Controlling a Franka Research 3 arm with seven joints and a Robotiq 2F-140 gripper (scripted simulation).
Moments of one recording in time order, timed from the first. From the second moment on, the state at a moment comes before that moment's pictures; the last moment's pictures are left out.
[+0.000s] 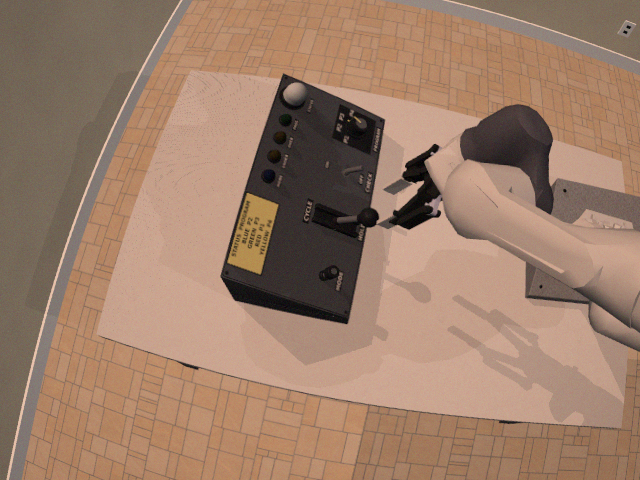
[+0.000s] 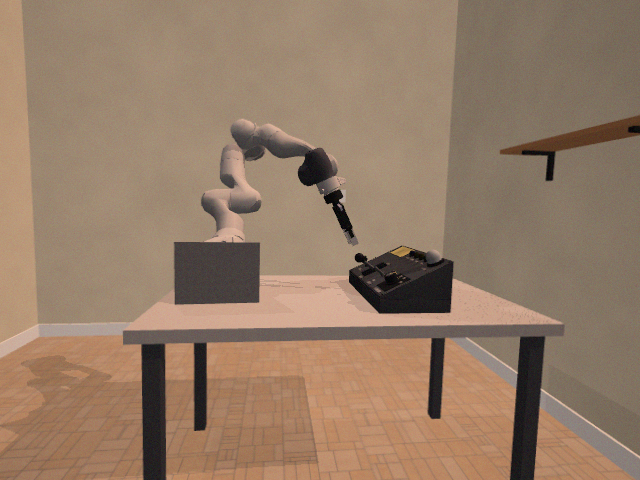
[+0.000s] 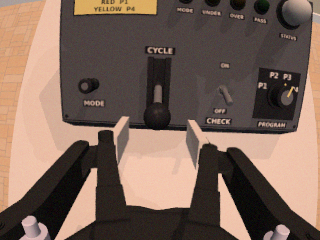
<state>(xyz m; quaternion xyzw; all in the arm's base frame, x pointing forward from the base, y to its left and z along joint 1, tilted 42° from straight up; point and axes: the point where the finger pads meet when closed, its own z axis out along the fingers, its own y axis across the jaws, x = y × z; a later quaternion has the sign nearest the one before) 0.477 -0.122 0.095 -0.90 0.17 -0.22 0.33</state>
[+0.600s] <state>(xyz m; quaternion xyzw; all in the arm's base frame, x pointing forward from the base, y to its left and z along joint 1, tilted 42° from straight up) 0.485 -0.105 0.084 -0.90 0.17 -0.21 0.34</state>
